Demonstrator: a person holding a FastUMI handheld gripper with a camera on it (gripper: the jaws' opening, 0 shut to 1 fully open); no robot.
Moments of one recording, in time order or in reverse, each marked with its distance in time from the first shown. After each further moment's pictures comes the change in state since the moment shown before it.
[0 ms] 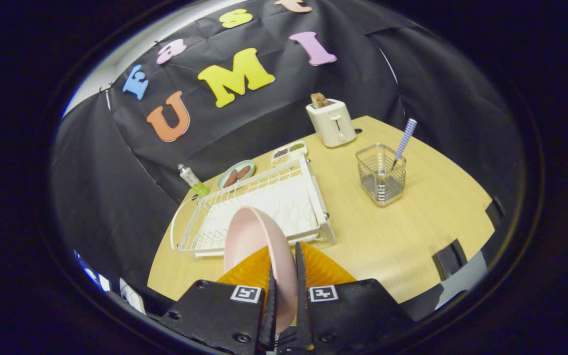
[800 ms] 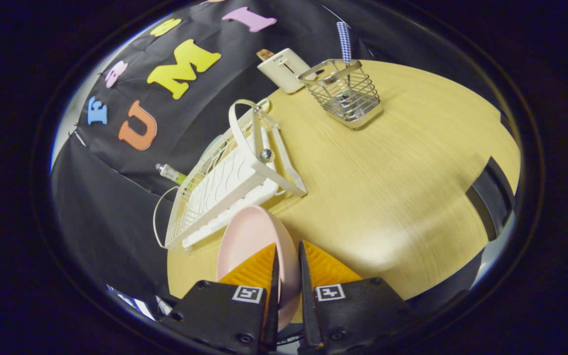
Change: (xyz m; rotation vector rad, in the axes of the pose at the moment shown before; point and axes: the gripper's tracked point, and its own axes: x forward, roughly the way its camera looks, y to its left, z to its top) arm 0.066 -0.050 -0.057 0.250 0.208 0.074
